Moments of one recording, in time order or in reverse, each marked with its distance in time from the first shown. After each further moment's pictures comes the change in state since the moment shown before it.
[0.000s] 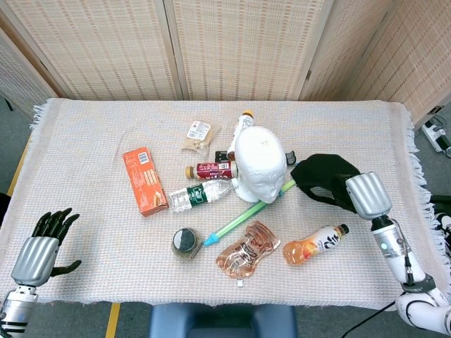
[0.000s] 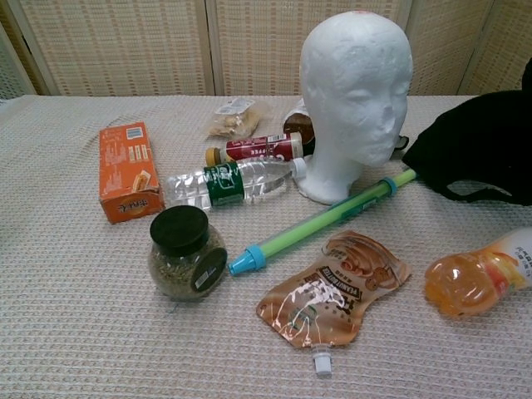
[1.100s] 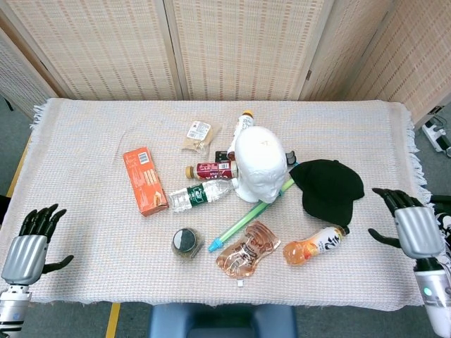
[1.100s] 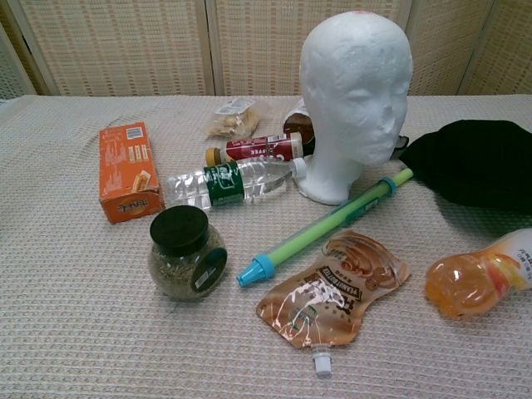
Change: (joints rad) left arm 0.027 -0.030 -0.031 0.034 -0.043 0.059 0.000; right arm -0.271 0.213 -0.094 -0.312 0.029 0.270 -0.047
